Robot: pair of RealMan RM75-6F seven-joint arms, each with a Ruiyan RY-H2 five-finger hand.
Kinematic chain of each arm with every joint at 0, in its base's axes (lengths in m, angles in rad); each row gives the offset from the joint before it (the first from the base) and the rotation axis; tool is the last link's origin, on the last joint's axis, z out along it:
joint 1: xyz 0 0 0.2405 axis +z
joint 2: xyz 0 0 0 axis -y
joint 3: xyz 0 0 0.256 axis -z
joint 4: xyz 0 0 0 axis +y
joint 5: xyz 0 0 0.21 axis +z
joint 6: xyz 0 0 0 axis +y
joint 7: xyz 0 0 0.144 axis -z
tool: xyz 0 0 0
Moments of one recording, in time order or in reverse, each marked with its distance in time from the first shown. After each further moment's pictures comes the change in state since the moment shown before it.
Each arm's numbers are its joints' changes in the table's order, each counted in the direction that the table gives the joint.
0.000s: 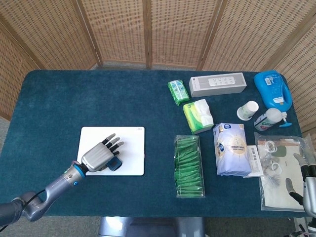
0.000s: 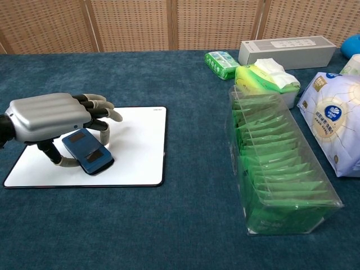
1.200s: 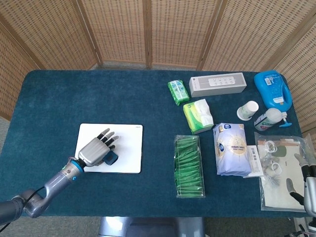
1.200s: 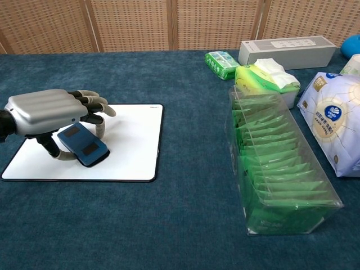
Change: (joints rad) left arm -0.001 0.007 0.025 0.016 -0.057 -0.032 -0.002; right arm 0.000 0.006 -0.002 0.019 0.011 -0.007 -0.020
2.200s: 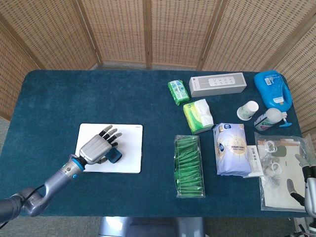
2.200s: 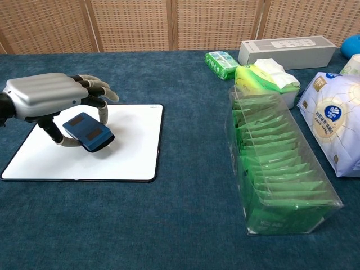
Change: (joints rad) left arm -0.018 -0.038 0.036 -0.039 -0.013 0.015 0.045; right arm -0.004 0.001 0.001 0.002 -0.002 0.003 -0.003
